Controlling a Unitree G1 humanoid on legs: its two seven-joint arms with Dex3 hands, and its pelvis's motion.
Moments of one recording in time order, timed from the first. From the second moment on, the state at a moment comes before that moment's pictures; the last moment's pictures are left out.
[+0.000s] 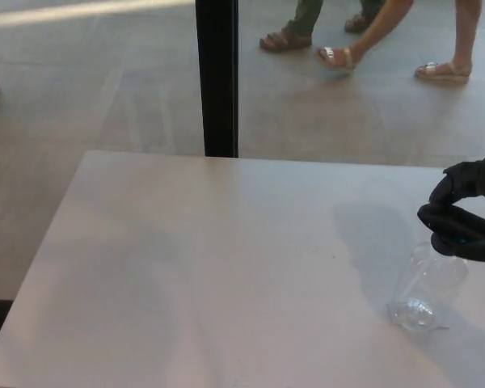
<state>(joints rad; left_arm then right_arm) 0.35 0.51 0.60 0.79 -0.34 0.01 -0.42 -0.61 -1.03 0.46 -0.34 -0.47 0.65 0.67</state>
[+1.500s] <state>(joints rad) 0.36 0.51 0.59 0.78 -0.34 -0.01 -0.44 -0.69 -0.84 0.07 -0.04 -0.55 0.30 0.42</state>
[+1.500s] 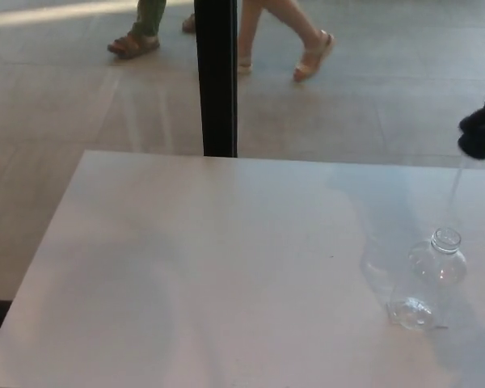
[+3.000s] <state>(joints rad) 0.34 0.52 0.58 0.80 -0.34 -0.02 -0.44 -0.35 -0.53 -0.17 0.36 -0.42 0.29 0.16</state>
